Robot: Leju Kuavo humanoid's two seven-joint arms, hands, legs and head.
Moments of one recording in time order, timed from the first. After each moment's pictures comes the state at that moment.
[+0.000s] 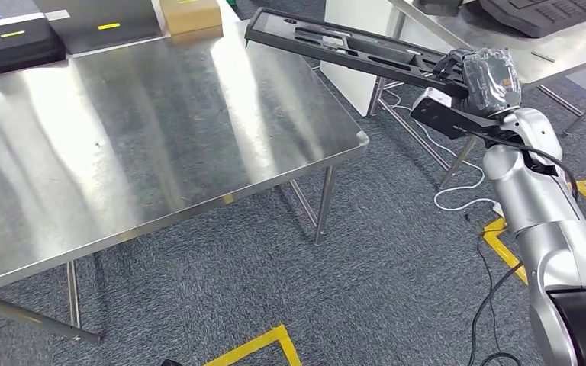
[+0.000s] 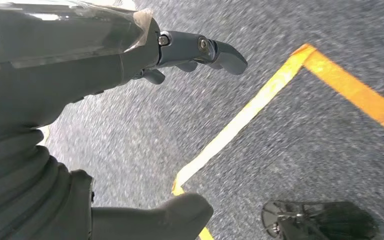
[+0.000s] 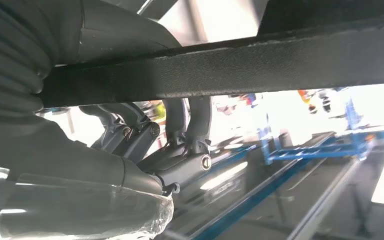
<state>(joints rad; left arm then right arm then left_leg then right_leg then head) -0.14 -0.07 -0.07 -0.18 -0.27 0.21 0.14 -1.04 -0.29 0.40 -0.79 0.78 -0.22 -0.37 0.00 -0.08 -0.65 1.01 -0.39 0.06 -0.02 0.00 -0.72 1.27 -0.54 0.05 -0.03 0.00</state>
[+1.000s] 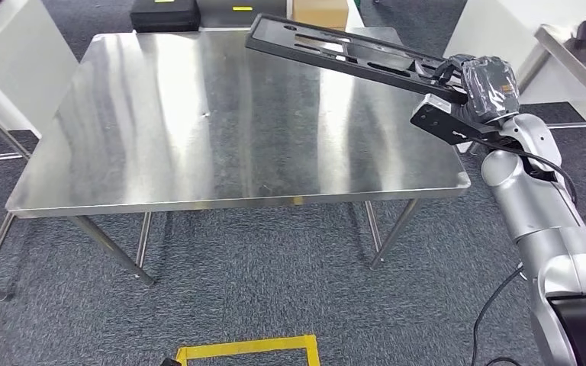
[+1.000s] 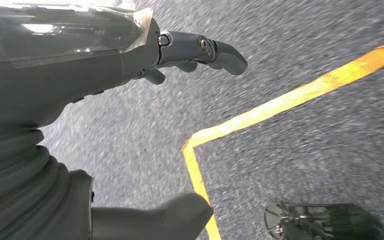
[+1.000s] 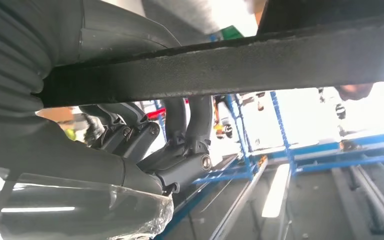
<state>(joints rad) -0.14 -0.07 -0.07 -0.18 -0.28 0.21 0.14 -1.01 -0.31 0.42 -0.83 0.77 -0.21 -0.36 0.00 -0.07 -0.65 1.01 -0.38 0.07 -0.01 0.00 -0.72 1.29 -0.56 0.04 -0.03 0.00</state>
